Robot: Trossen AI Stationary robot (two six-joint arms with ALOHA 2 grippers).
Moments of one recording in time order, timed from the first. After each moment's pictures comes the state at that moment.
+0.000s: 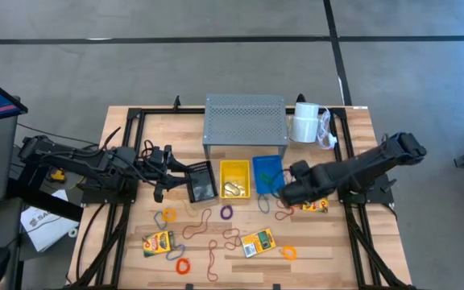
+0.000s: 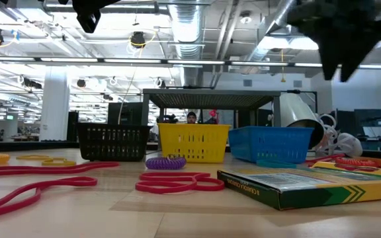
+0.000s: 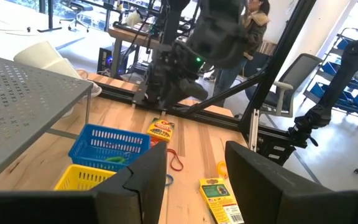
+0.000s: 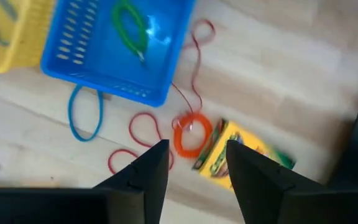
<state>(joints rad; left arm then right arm) -0.19 0.72 0.54 0.08 -0.17 -0.30 0.36 1.48 1.19 -1.31 0.29 1.60</state>
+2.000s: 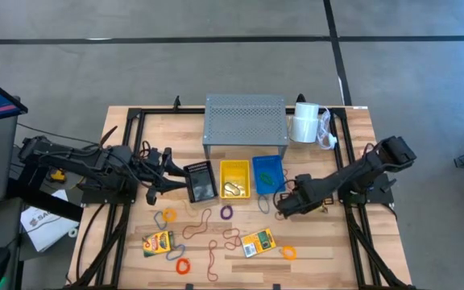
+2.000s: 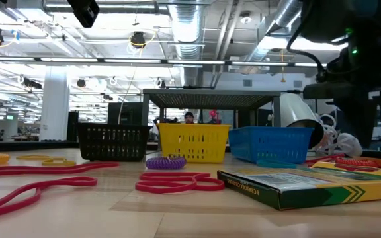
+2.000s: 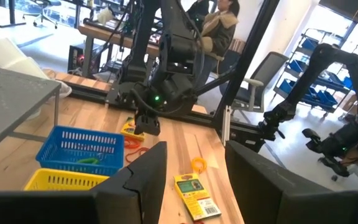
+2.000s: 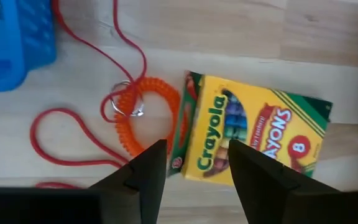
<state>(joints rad) -0.19 0.68 0.54 0.07 -0.05 -0.30 0.37 1.60 0.91 -1.05 0.14 1.88</state>
